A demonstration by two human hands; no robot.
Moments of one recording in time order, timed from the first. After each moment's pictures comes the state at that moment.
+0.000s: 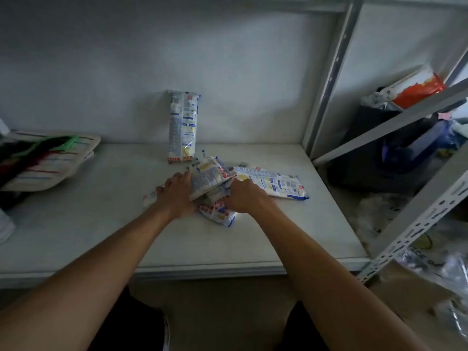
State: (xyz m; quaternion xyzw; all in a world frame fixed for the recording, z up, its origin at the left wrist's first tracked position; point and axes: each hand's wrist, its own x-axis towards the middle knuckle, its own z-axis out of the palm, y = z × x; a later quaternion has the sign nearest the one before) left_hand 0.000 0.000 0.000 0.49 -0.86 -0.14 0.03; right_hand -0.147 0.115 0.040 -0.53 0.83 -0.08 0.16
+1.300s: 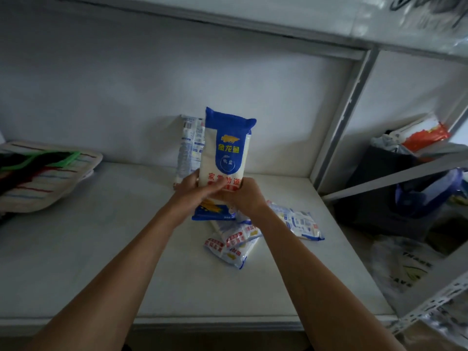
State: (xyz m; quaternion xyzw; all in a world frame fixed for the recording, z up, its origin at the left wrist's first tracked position) left_hand -0.018 -0.036 0.045 0.30 -0.69 -0.58 0.32; right_hand -0.168 0.026 0.038 -0.46 0.73 -0.44 0.25
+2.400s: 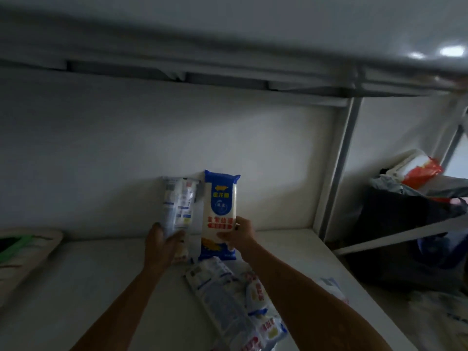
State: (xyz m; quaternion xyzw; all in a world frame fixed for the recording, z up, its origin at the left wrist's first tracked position) left_hand -0.066 -0.221 -0.030 0.47 -0.67 -0.39 0.43; right_hand -0.256 -0.116 -0.001 -0.34 0.73 -0.53 0.25
